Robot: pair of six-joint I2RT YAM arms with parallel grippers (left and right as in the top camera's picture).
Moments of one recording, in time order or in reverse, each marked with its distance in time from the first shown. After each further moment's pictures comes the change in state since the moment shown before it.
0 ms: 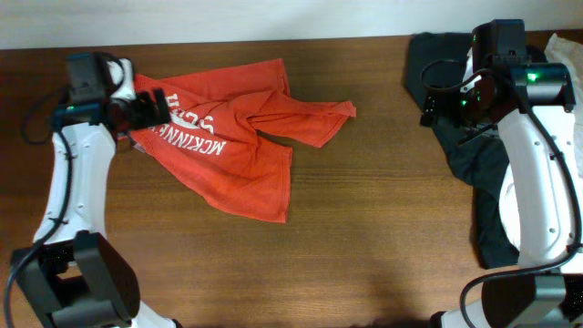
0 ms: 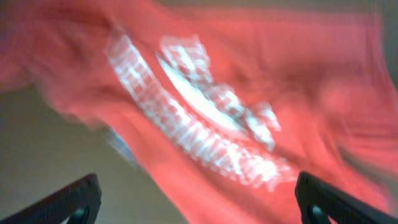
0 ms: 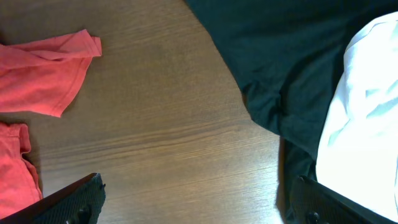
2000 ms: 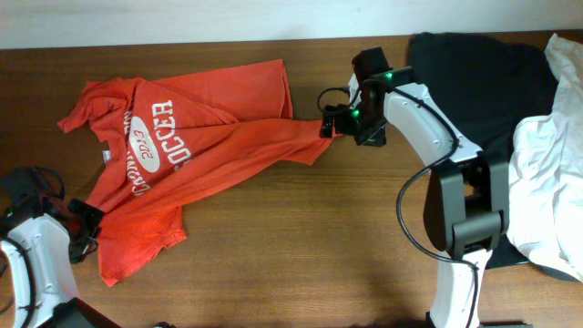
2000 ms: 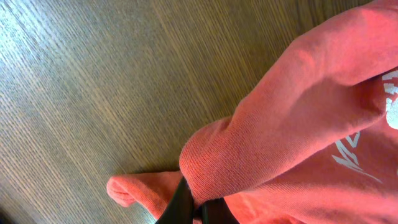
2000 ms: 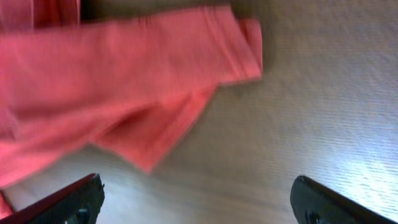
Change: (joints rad) left arm 0.478 -0.327 -0.523 -0.090 -0.196 -0.449; right arm 0.261 0.476 -0.047 0.357 -0.367 0.144
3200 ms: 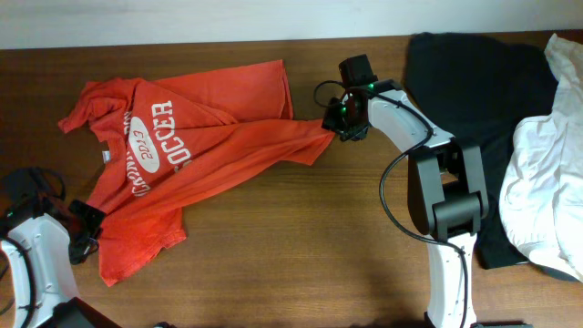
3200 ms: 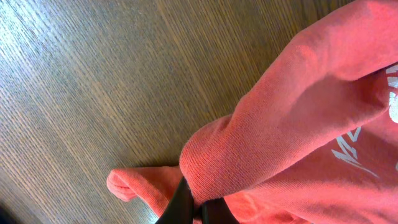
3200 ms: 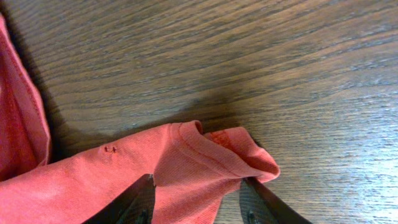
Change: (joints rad) left arm 0.000 0.000 0.000 -0.015 0.005 0.000; right arm 0.020 0.145 0.002 0.264 0.097 0.260
